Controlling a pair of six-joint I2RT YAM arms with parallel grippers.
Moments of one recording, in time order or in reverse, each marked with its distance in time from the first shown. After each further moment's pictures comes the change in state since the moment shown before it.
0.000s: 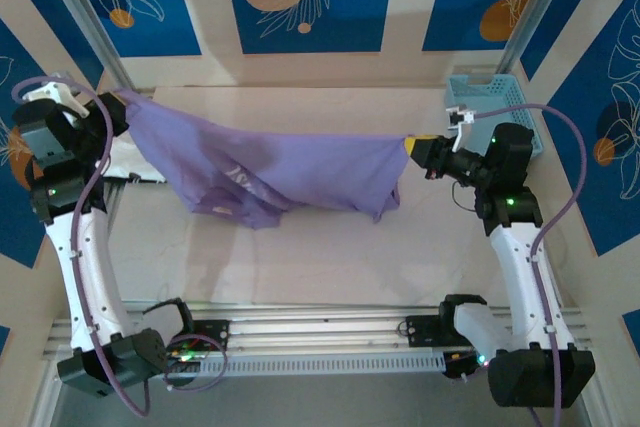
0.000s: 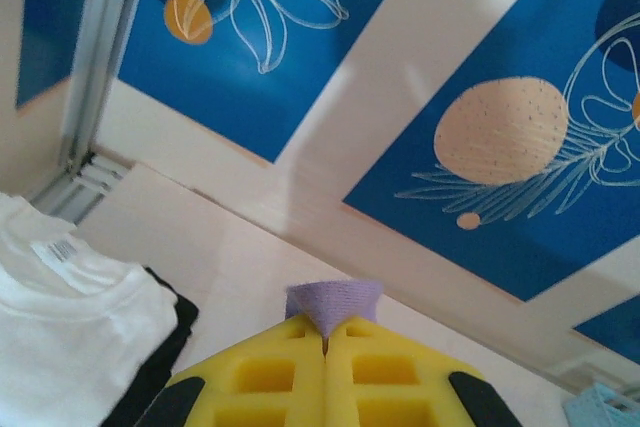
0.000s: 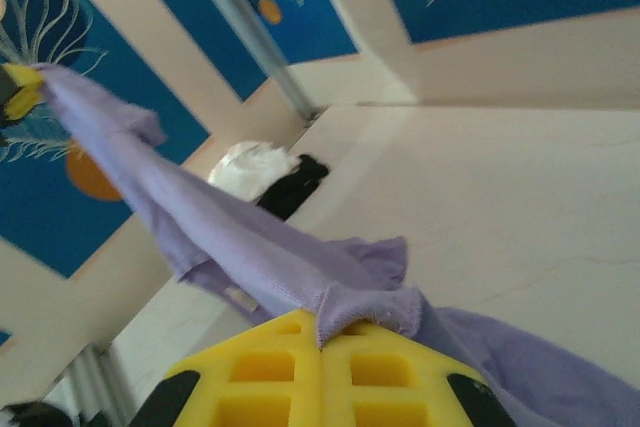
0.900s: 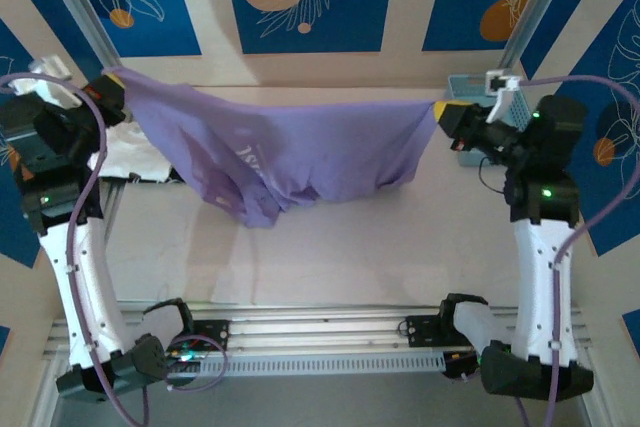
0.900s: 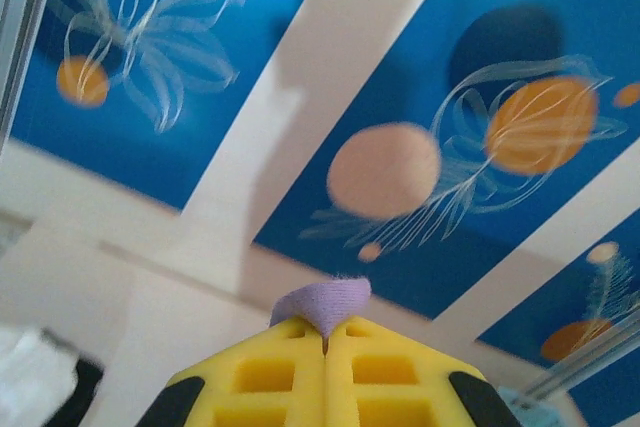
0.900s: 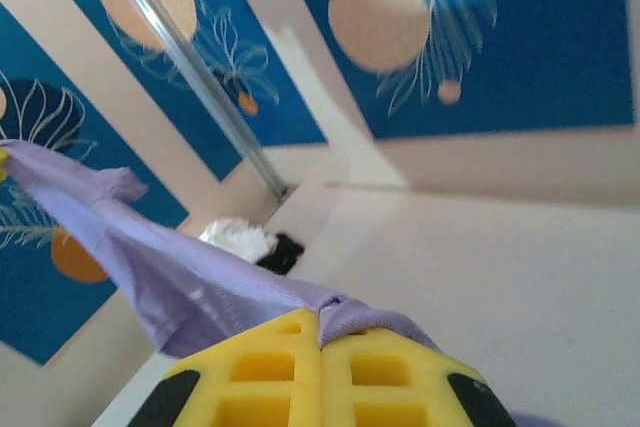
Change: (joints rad) left arm -0.039 -0.026 0.173 0.033 0.060 -0.076; right arm -0.120 0.031 0.446 -0.238 0.089 0.027
